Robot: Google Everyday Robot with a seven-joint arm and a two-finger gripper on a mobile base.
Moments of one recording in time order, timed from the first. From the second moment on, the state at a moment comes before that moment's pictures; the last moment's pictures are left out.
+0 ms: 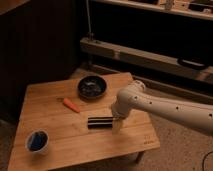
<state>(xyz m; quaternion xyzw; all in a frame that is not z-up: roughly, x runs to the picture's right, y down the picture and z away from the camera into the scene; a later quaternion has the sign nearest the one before) 0.040 0.162 0.771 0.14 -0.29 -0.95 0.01</state>
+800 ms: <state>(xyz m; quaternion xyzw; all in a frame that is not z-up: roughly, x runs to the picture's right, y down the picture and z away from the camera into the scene) 0.047 0.110 0.793 0.20 -0.19 -0.96 -0.09</state>
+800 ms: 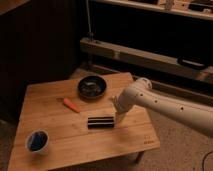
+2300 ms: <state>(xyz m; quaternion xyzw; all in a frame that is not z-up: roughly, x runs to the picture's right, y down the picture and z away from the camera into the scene) 0.064 0.113 0.786 0.08 -0.15 -0.97 0.15</state>
